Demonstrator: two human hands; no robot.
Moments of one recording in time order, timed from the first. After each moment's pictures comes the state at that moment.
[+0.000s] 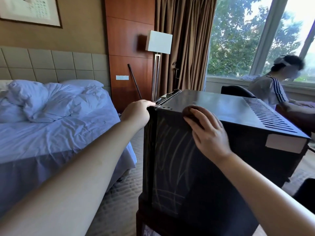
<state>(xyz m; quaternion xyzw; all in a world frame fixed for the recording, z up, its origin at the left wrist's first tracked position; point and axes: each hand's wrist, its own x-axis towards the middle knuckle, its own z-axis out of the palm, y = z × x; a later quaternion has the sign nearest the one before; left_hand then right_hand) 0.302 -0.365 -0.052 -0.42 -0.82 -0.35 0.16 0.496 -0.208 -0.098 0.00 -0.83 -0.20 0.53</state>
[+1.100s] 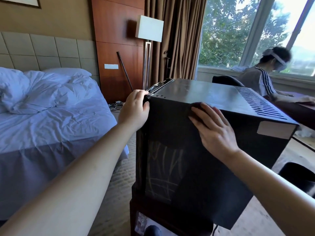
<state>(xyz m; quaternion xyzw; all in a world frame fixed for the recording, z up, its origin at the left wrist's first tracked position) 0.317 -0.357 -0.086 -0.44 -0.76 -0.40 0.24 0.529 -0.195 -0.116 -0.03 -0.84 -0.26 0.47</state>
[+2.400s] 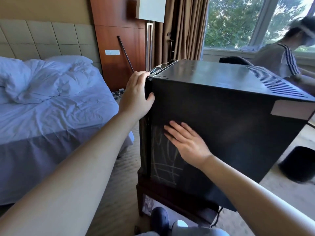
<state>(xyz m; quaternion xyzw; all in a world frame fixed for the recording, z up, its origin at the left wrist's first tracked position) 0.316 -0.356 -0.099 -0.47 -0.75 -0.38 0.28 0.483 -0.214 -0.224 0.03 -0.90 -0.30 0.31</state>
